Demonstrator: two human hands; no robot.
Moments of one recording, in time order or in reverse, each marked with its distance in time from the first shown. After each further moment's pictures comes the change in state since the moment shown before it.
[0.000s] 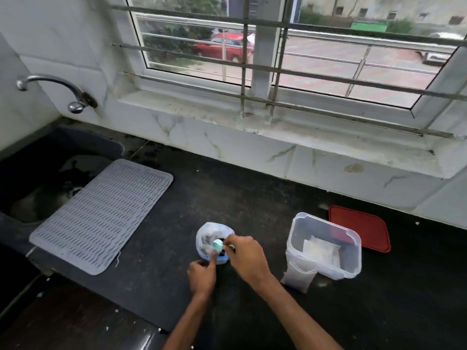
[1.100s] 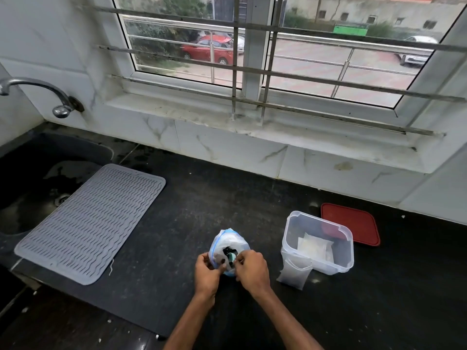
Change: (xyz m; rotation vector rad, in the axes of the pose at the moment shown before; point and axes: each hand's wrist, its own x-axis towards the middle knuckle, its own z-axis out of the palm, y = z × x) left_hand 0.004 -0.009 0.014 -0.329 -0.288 -0.004; right_hand -0.015 0.026 0.038 0.074 -0.005 0.438
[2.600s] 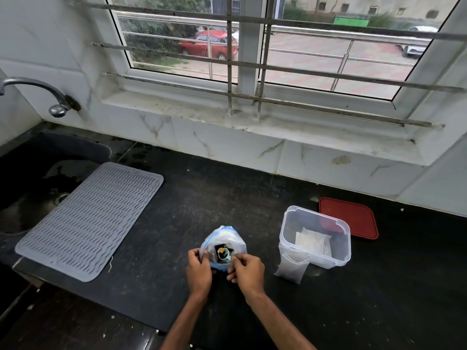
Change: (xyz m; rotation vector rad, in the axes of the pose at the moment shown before) left_hand -0.003 0.005 -0.007 0.273 0.176 0.129; right_hand -0.022 0.000 0.007 0.727 -0.014 0.269
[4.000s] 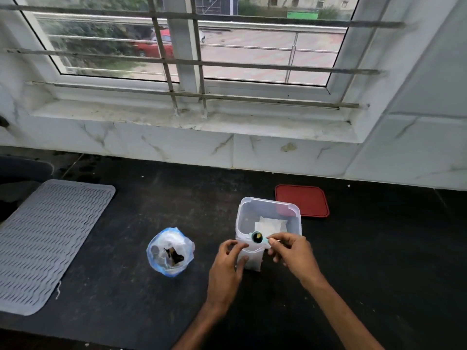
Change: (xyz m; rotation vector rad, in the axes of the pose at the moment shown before) left_hand -0.099 0.031 0.096 0.433 -0.424 0.786; right_hand -0.013 -0.012 -0.216 -0.117 0.091 -0.190
